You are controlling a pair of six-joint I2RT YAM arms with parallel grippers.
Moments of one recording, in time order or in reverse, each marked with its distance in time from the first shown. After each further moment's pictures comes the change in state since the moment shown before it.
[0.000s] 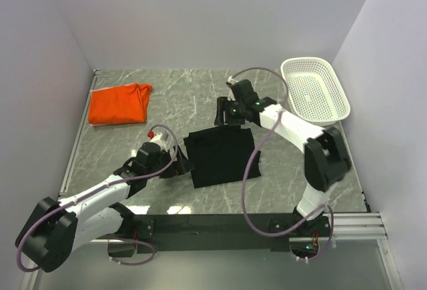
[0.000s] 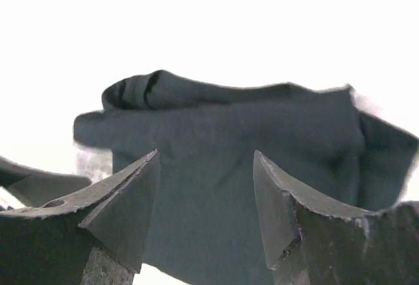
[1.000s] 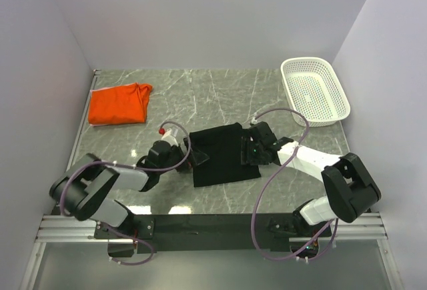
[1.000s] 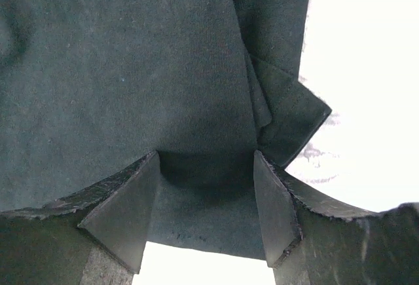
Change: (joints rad) left arm -0.040 0.437 -0.028 0.647 0.045 -0.158; right arm 0.000 -0.350 -0.662 0.118 0.154 0.105
